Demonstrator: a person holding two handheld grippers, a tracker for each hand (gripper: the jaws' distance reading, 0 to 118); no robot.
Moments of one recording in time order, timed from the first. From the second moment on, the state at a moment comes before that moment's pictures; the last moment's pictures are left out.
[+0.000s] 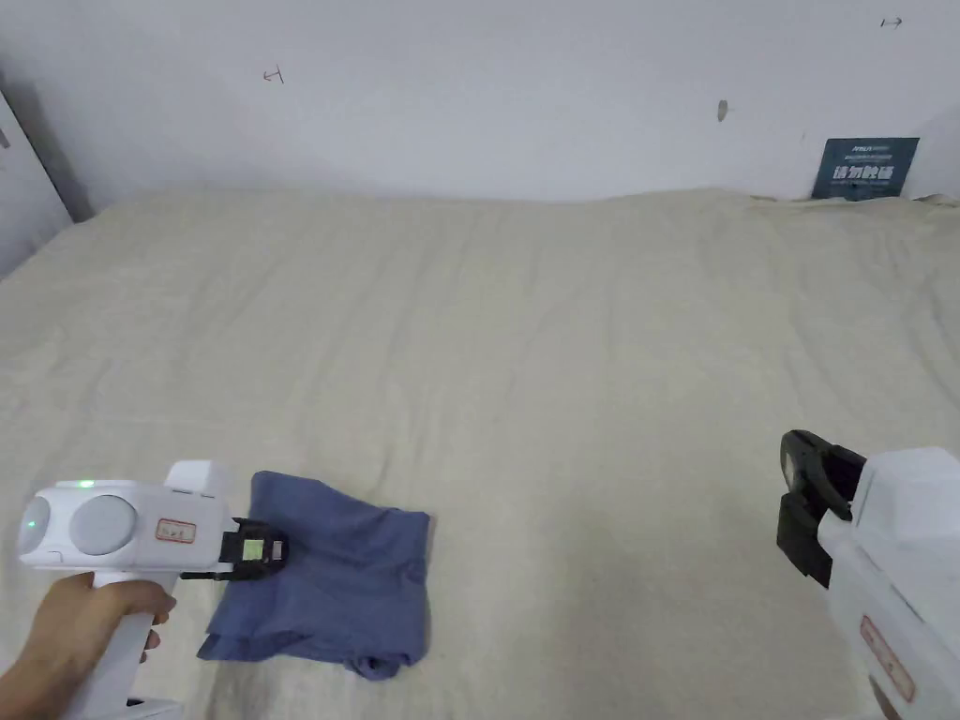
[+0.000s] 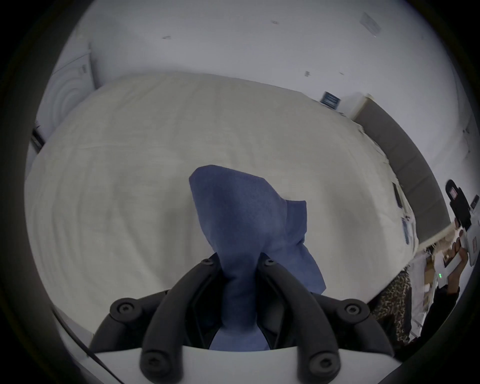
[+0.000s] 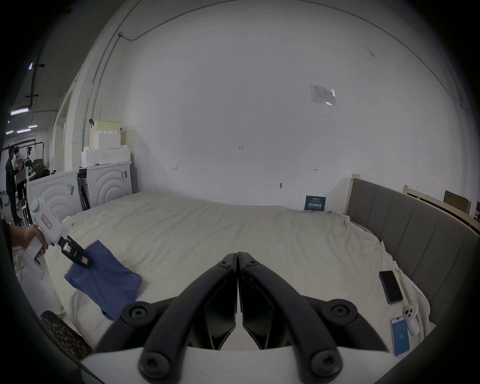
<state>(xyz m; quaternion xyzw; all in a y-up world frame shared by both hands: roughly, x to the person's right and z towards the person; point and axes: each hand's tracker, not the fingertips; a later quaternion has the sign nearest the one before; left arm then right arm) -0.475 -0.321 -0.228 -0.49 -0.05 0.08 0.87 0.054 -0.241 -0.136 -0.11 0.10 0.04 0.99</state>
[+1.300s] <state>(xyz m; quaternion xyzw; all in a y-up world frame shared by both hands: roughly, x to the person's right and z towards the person) -0.540 -0.240 -0.185 -0.23 0.20 0.11 0.95 0.045 -0.233 -0.164 -0.12 0.08 0.03 0.99</state>
